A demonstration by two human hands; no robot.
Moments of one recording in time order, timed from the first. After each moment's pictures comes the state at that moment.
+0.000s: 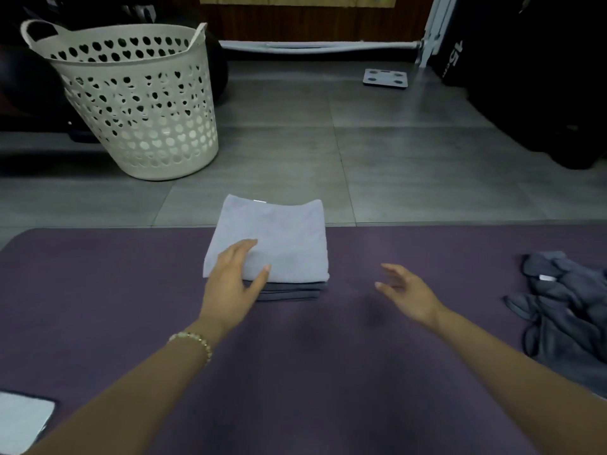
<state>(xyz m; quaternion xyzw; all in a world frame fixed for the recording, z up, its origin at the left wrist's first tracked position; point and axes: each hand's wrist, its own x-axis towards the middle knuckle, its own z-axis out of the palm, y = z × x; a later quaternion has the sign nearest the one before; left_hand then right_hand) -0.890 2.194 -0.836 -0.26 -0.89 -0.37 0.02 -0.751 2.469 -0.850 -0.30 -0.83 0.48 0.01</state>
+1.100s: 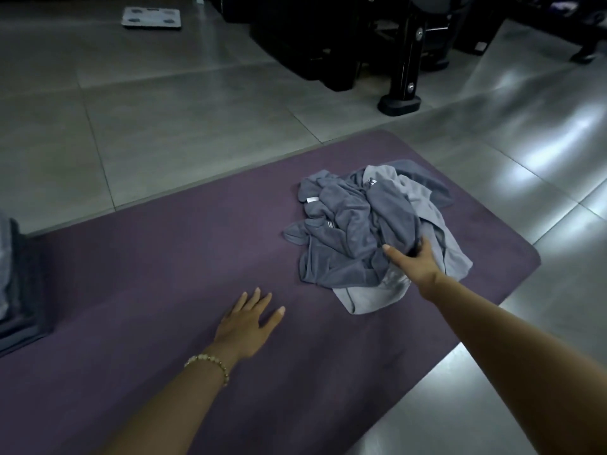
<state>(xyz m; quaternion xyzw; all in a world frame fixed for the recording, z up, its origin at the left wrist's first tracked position) -0.645 2.517 -0.959 -0.46 -0.81 -0.06 -0.35 -0.408 2.763 -0.926 -0.61 -0.57 0.50 0.25</state>
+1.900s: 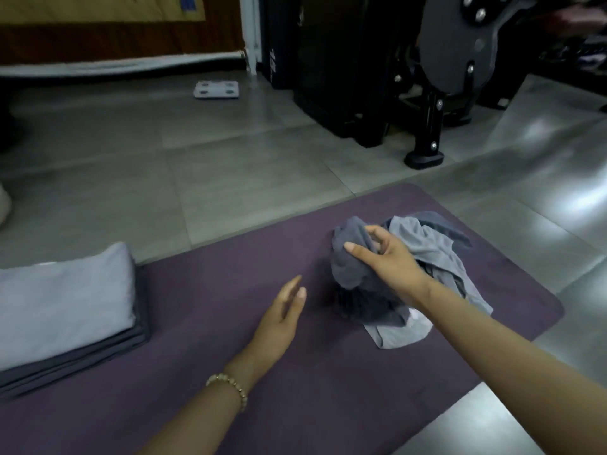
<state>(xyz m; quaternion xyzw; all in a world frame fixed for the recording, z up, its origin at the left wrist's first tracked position) -0.642 2.482 -0.803 -0.33 -0.72 -0.49 -0.36 -0.523 2.643 -0.728 -0.34 -0.68 0.60 0.23</state>
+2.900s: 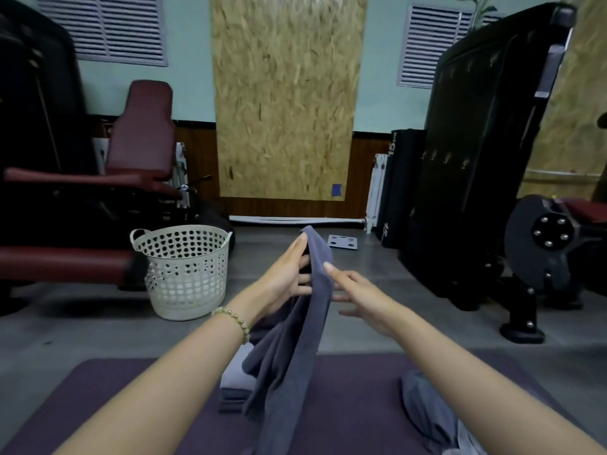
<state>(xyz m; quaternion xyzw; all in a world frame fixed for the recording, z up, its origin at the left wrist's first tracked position) -0.694 2.210 -0.372 -0.32 -0.59 -0.68 -0.29 -0.598 2.340 -0.391 -0.18 -0.76 0.62 0.08</state>
